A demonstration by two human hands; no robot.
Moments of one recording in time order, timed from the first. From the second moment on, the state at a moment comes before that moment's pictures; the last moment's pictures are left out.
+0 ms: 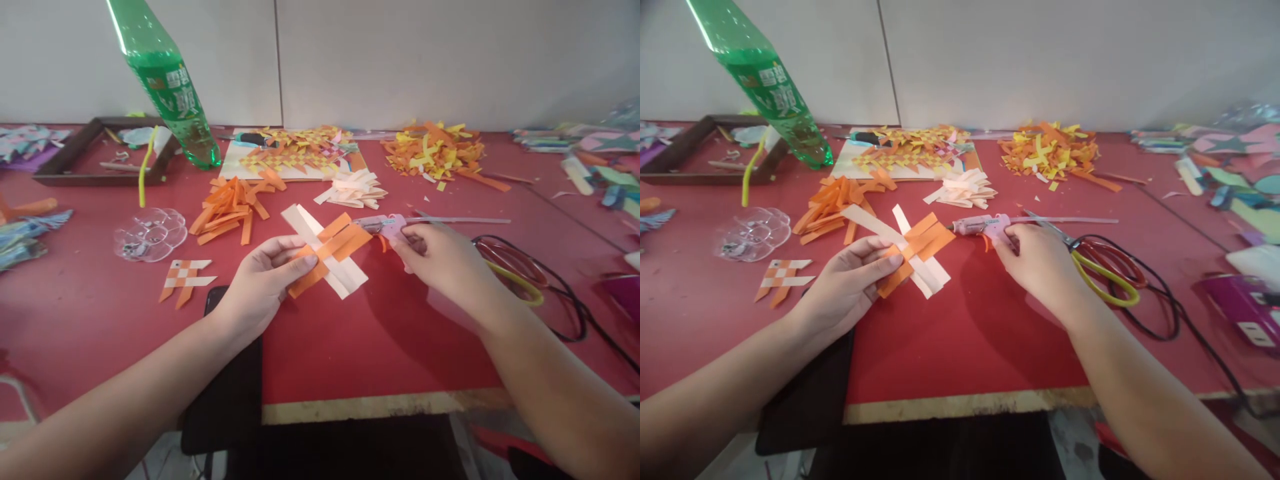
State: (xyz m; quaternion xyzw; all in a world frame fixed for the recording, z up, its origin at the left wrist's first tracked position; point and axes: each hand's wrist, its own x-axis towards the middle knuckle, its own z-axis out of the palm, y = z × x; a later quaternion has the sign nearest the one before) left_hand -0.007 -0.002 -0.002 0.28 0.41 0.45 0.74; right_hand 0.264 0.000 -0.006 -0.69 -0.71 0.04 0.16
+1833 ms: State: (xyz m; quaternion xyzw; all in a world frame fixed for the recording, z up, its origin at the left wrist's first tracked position) left_hand -0.006 -0.007 -0.002 0.50 0.49 0.37 0.62; right_hand 0.234 -0.032 -0.007 -0.43 -0.85 0.06 0.30
